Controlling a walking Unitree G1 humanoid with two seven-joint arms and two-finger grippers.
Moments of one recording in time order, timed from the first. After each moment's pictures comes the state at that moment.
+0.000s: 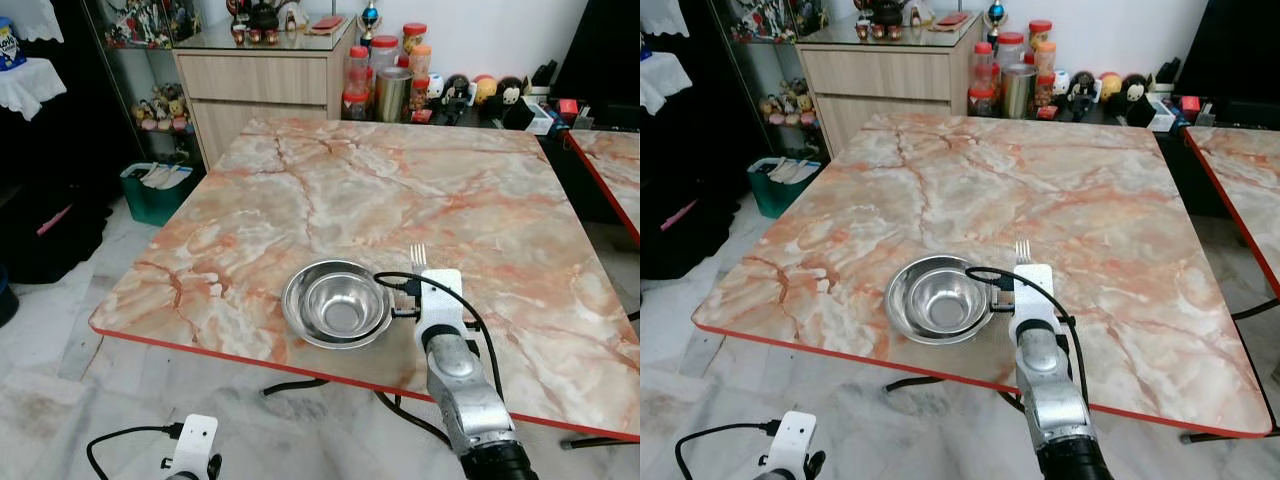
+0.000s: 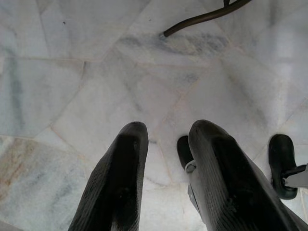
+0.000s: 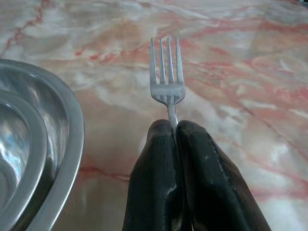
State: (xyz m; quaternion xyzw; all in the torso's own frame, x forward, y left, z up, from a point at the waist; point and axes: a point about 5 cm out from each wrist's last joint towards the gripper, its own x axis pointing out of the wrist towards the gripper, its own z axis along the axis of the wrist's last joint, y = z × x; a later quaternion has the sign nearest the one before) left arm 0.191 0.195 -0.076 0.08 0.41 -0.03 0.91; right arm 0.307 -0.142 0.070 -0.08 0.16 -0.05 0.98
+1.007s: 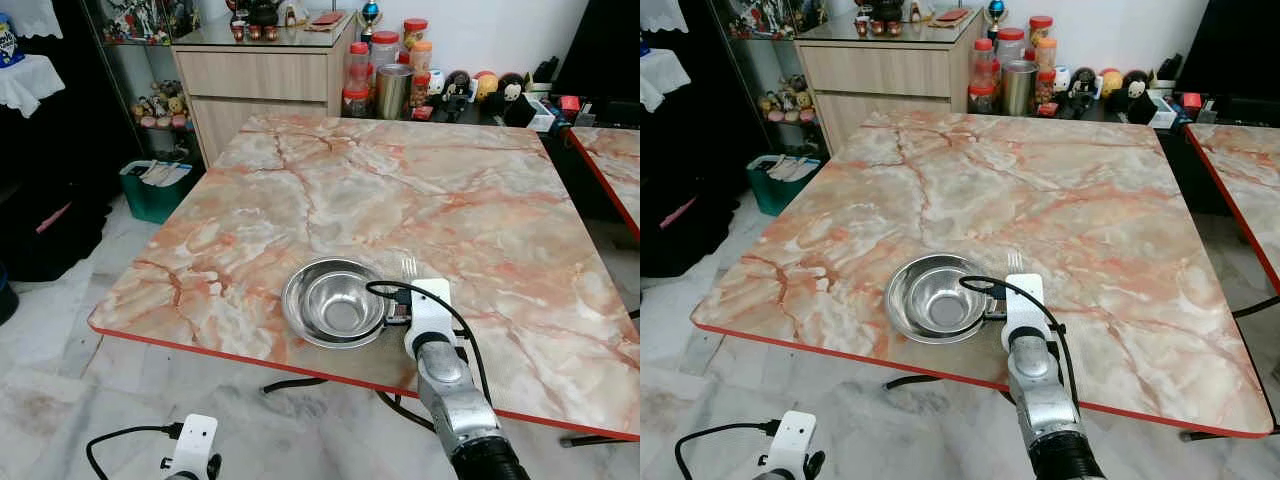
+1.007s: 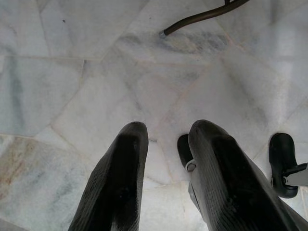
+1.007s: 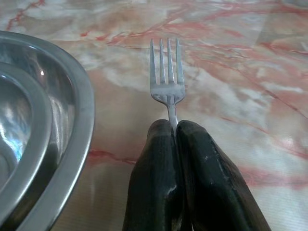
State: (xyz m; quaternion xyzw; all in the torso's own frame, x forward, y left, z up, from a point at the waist) left arm 0.191 0.195 -0.076 0.08 0.41 -0.03 0.91; right arm 0.309 -0.137 0.054 -0.07 0.17 -0.04 0.98
